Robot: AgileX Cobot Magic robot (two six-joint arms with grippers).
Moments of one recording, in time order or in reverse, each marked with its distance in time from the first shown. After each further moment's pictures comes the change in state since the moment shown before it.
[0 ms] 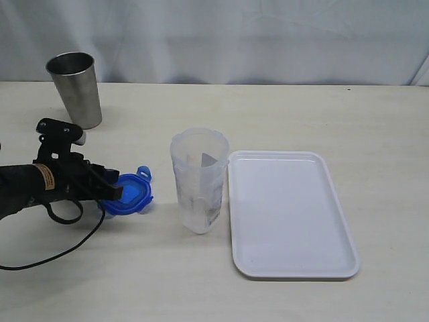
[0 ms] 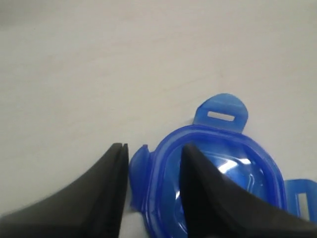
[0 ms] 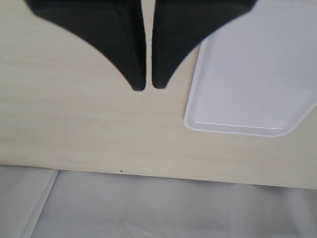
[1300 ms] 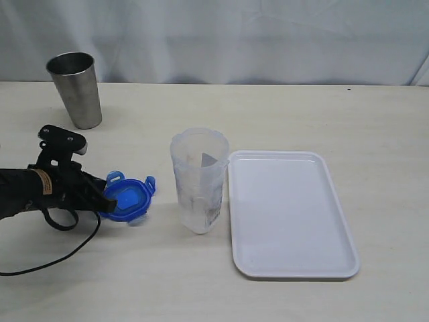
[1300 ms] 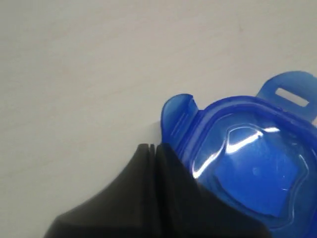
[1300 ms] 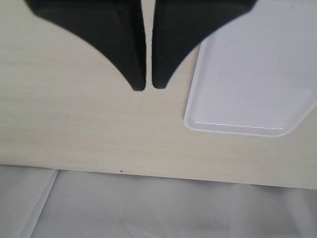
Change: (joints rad) left arm 0.000 -0.002 0.002 -0.004 0.114 0.080; right arm 0.000 0.000 0.000 0.000 0.000 0.000
